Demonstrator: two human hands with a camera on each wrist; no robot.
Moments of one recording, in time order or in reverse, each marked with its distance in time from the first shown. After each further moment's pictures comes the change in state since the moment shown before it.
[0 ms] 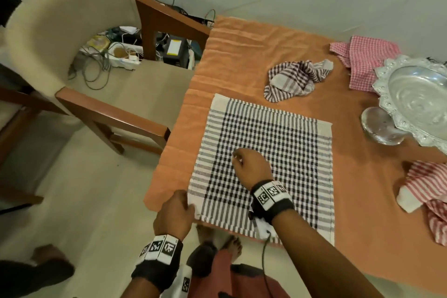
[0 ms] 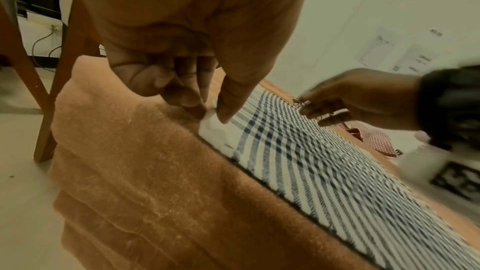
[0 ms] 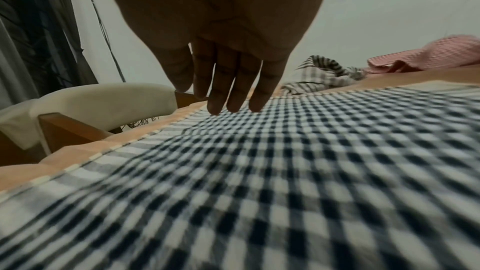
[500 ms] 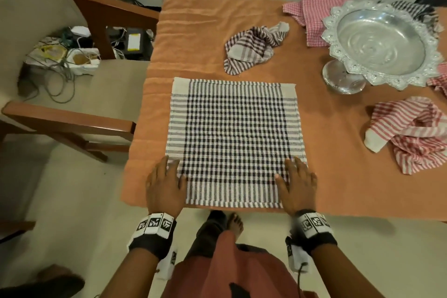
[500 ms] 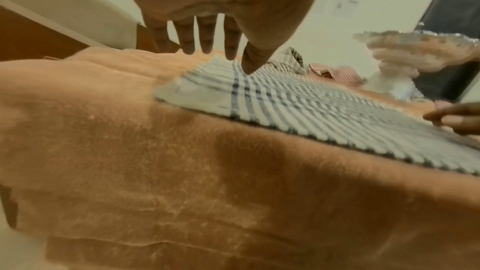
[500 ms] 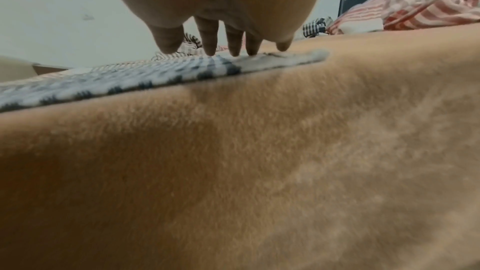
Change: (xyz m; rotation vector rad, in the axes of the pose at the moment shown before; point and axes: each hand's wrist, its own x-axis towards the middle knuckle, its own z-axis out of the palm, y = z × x) left_hand 0.009 0.020 0.028 0.283 0.173 0.426; right_hand -0.160 0.150 0.020 -0.128 0.206 0.490
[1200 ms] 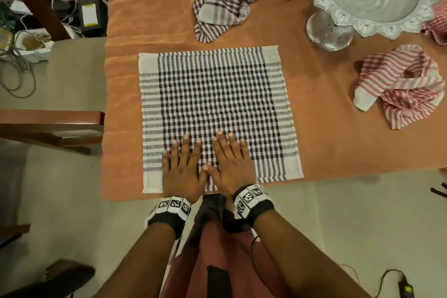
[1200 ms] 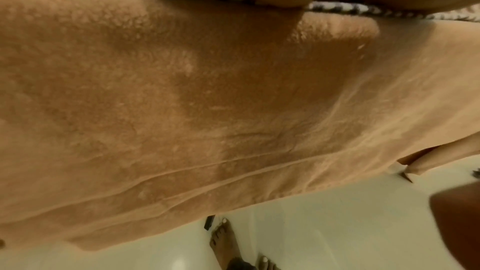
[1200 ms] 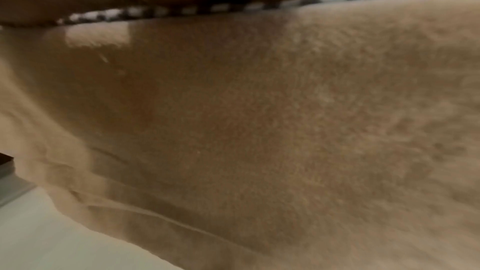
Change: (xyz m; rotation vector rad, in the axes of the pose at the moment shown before) left_hand 0.003 0.027 0.059 0.271 -0.207 0.293; right_hand -0.016 -0.106 0.045 -0.092 -0.200 -0.292
